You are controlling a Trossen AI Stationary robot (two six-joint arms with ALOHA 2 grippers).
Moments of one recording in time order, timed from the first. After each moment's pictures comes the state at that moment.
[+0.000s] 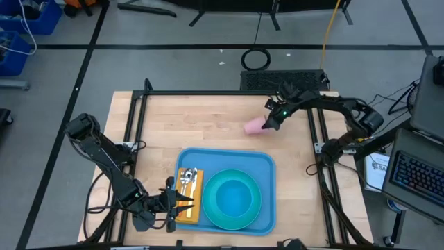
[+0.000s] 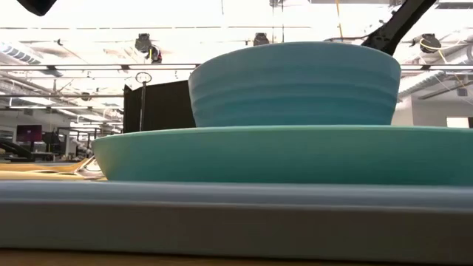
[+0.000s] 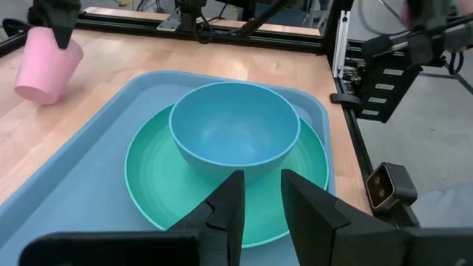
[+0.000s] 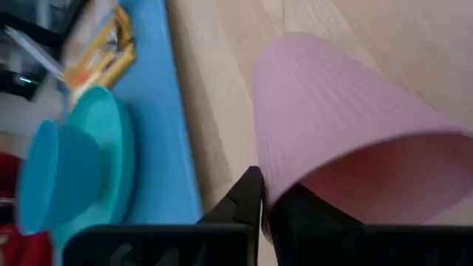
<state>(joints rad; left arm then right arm) -0.89 1.47 0.87 -0.03 -0.84 -0.62 -0.84 1.52 0.80 -0.47 -0.80 -0.11</state>
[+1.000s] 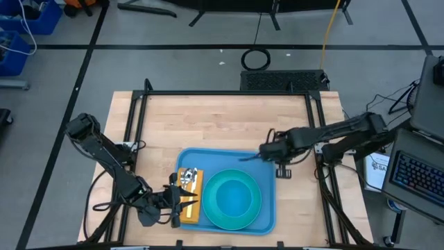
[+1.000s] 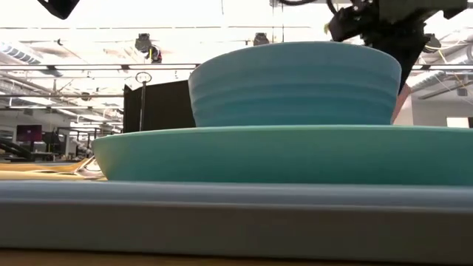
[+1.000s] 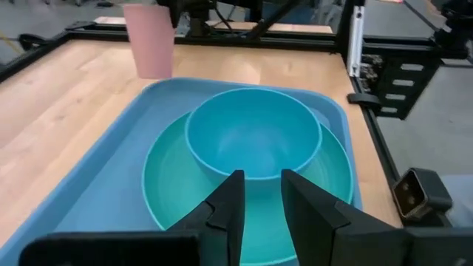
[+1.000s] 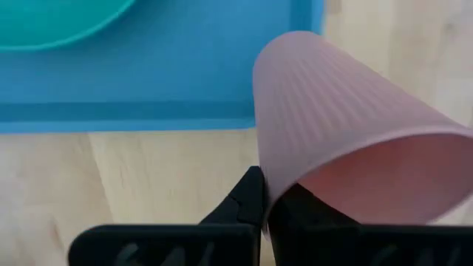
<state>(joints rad) -0.83 1.47 0.87 -0.01 -0.82 -0.53 0.17 1.44 1.19 -1.28 0.05 0.25</state>
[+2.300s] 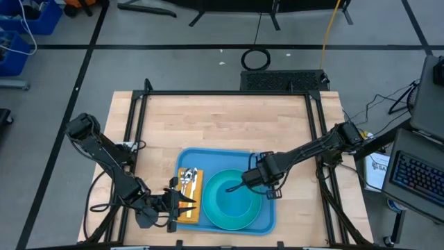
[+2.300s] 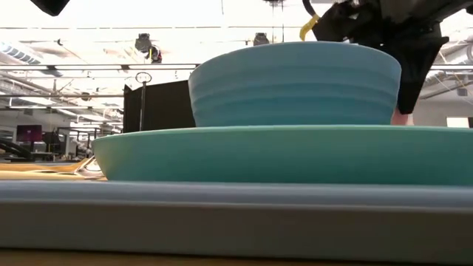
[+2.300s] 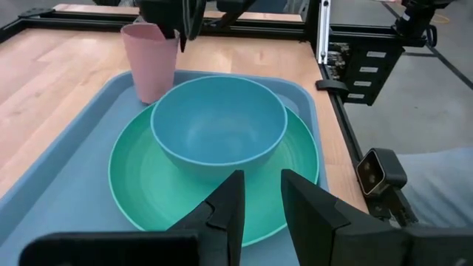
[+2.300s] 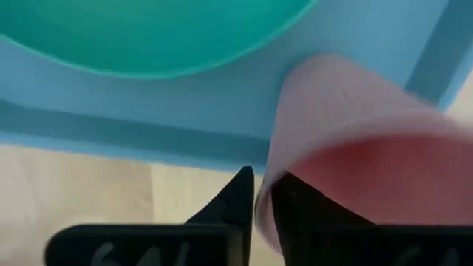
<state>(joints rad) -0.86 1.47 0.87 0.00 -0.73 -0.53 0.34 1.78 1.37 -1.29 0.00 0.24</state>
